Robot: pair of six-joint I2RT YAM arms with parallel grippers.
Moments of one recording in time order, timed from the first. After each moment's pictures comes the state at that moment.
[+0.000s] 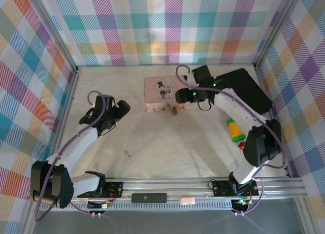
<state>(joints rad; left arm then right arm) -0.23 1.17 0.80 -0.45 -0.02 -0.91 0.51 1.62 1.42 -0.71 -0.21 0.25</state>
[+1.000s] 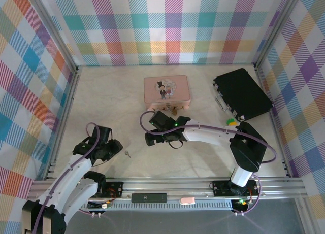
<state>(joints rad) -0.28 0.78 0.45 -0.80 0.07 -0.92 1.04 1.69 1.19 -0.57 0.09 0.65</state>
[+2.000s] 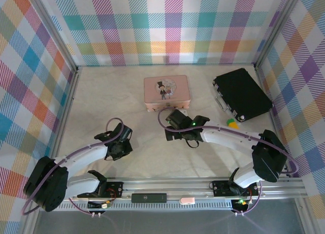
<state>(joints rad) -0.55 1.17 0.51 -0.61 -0.05 -0.96 0.92 1.48 1.04 -0.69 0.29 0.65</state>
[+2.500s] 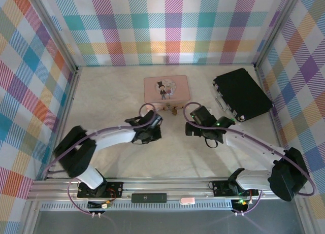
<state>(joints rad) -0.80 1.62 0.93 -0.41 -0.03 -0.95 0.71 1.23 0.85 -0.73 0.27 0.65</state>
